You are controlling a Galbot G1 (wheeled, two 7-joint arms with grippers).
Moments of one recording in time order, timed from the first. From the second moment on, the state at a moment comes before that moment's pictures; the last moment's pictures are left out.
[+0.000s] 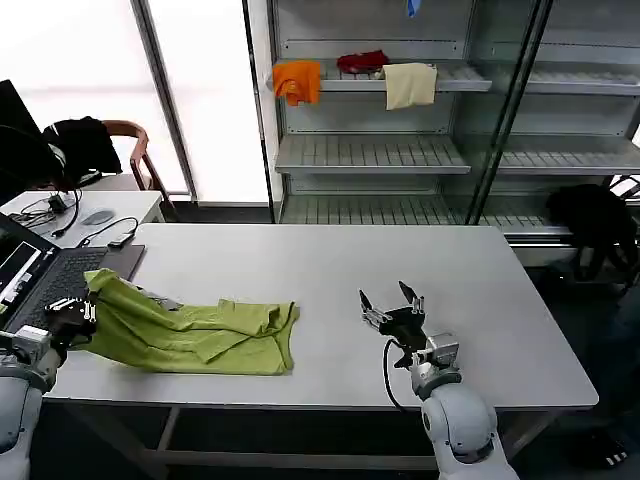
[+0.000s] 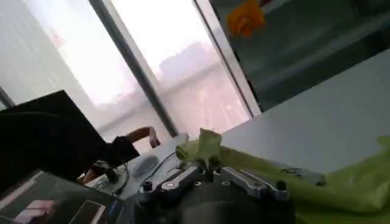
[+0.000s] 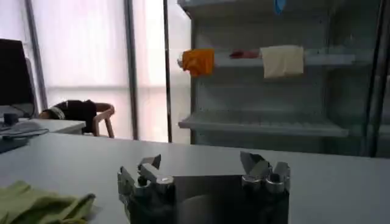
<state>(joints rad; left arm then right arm) 1.19 -1.02 -0.92 -1.80 -0.02 0.35 0.35 -1.14 1.49 0.42 1.96 0.07 -0.38 -0.14</state>
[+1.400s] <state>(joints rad) 1.14 -1.37 -0.33 -1.94 0.14 0.57 0.13 -1.21 1.48 0.44 2.03 0.02 -0.35 -0.16</state>
